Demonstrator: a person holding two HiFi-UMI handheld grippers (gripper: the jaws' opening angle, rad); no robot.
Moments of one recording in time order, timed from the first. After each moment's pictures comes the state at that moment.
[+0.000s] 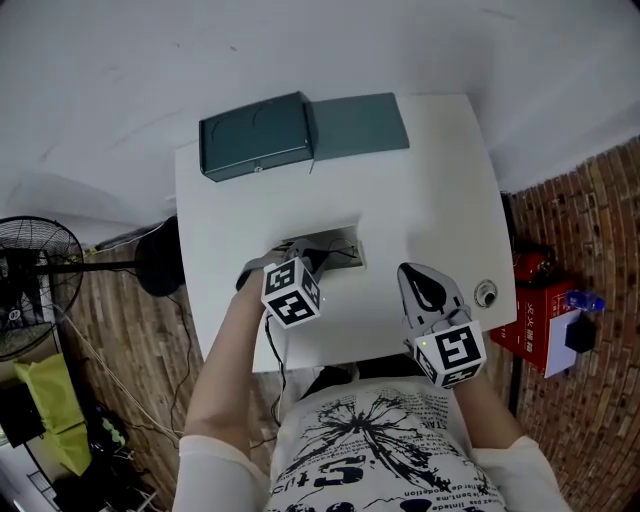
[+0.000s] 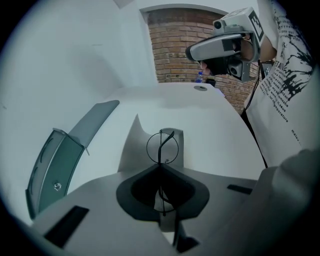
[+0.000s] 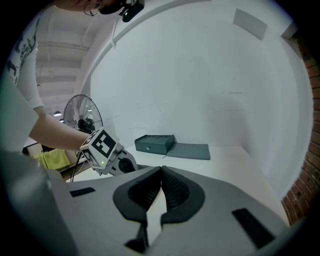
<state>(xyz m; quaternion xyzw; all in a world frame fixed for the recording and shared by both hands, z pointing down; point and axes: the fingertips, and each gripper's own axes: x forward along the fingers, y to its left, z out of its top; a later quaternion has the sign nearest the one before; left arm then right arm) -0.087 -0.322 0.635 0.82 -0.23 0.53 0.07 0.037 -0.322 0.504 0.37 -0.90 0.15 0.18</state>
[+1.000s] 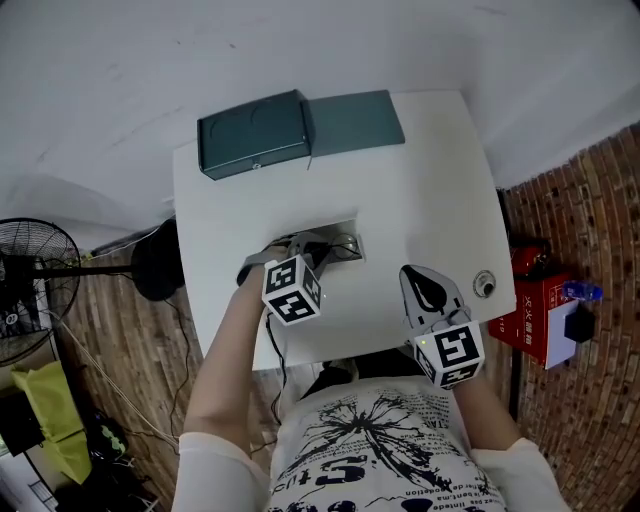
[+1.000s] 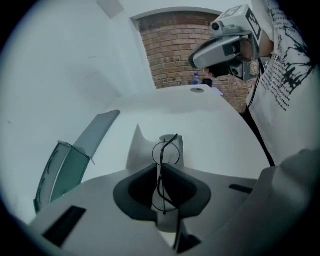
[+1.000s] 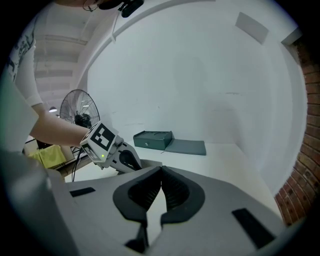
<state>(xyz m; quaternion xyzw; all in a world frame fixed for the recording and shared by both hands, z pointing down) -0.082 -0.323 0.623 0.83 -0.23 0.51 0.02 0.042 -0.301 0.509 0.39 -0.89 0.14 0.20</state>
